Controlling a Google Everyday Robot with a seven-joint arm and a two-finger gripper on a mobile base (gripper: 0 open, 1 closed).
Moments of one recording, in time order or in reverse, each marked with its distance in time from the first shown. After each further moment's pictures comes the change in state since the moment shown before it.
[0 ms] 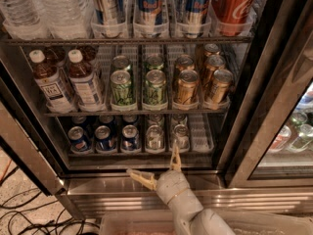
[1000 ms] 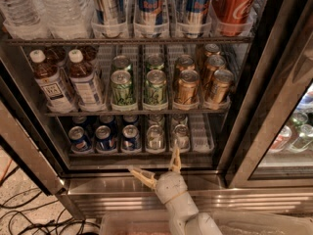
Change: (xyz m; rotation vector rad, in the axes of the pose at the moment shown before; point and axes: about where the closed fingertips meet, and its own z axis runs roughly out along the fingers) arm 0.015 -0.010 0.007 0.046 -0.134 0.097
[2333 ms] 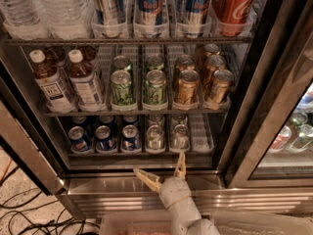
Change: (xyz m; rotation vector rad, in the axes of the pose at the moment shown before) arm 0.020 -0.018 -0.017 0.083 0.055 0.010
